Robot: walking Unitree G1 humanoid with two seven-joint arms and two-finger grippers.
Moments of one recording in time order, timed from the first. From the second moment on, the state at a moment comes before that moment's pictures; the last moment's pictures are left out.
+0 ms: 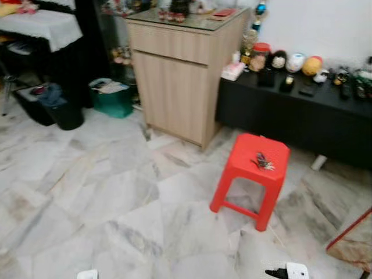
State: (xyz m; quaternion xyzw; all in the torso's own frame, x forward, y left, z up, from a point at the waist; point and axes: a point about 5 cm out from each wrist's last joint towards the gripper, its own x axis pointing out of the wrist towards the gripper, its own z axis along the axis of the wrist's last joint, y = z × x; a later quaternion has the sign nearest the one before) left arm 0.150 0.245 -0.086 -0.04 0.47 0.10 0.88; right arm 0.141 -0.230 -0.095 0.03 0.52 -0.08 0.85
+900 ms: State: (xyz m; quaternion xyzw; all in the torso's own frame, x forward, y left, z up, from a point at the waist) left arm 0.140 0.241 -0.090 -0.01 0.48 0.08 0.87; right arm 0.141 -0.229 -0.095 0.02 0.53 -0.06 0.85
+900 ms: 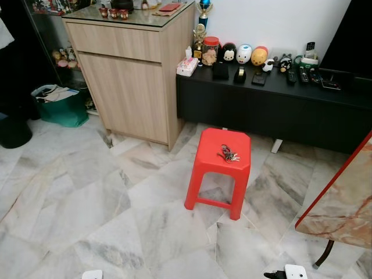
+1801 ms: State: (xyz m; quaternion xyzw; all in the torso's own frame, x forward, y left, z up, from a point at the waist) left arm 0.143 0.234 -0.091 -0.02 0.47 0.08 0.88; right arm 0.138 -0.228 -0.096 0.02 0.53 -0.06 0.84
